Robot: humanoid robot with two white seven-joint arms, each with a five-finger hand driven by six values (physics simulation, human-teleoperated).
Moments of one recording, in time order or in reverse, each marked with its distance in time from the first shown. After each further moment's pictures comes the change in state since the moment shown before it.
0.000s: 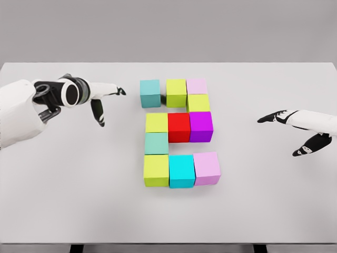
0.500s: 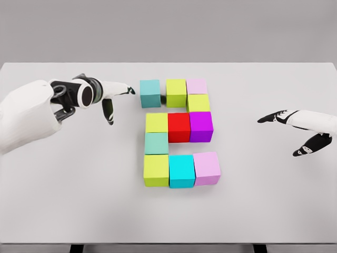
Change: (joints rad) left arm -0.008 -0.071 -0.014 0.038 -0.059 0.000 0.000; right arm 0.002 -0.001 0.000 0.000 0.001 0.000 0.000
